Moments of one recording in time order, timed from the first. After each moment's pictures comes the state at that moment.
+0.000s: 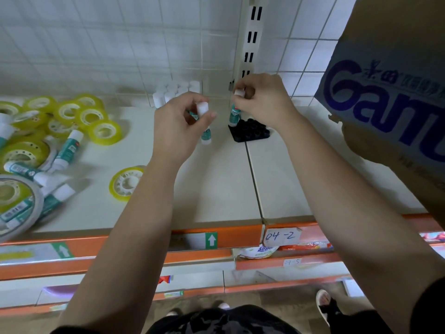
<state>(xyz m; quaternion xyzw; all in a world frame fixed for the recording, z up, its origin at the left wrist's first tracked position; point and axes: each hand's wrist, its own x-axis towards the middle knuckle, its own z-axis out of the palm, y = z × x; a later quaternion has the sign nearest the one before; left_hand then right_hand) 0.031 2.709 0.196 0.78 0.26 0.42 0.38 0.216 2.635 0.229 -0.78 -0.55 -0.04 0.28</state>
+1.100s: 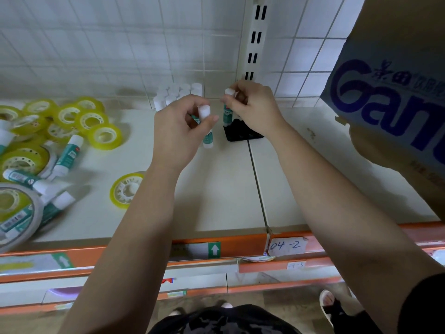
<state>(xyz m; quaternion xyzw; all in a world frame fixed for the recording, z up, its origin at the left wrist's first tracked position) 0.032 2.712 0.199 0.79 0.27 0.41 0.37 0.216 2.657 0.198 -0.75 -0.53 0.01 0.39</state>
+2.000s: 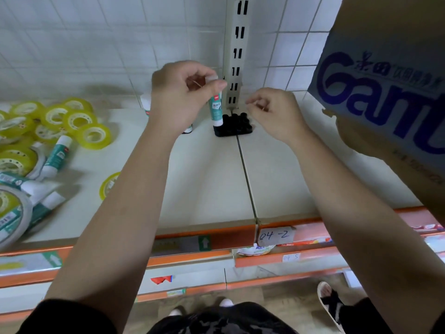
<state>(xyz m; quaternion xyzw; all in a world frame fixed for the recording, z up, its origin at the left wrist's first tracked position) 0.061 2.714 0.243 0.79 0.23 0.39 0.42 0.234 2.595 0.198 -0.79 -0.47 0.00 0.40</state>
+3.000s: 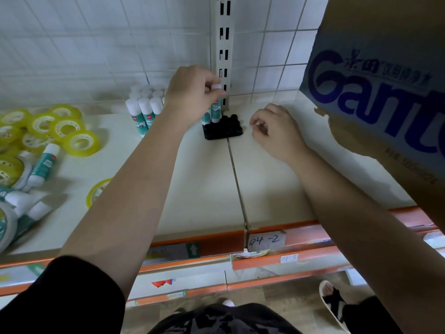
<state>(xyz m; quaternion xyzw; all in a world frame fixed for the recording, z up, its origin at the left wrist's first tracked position) 0.118 2.731 0.232 0.91 0.24 0.27 0.23 0.255 2.567 0.159 -0.80 -0.52 -0.08 0.27</state>
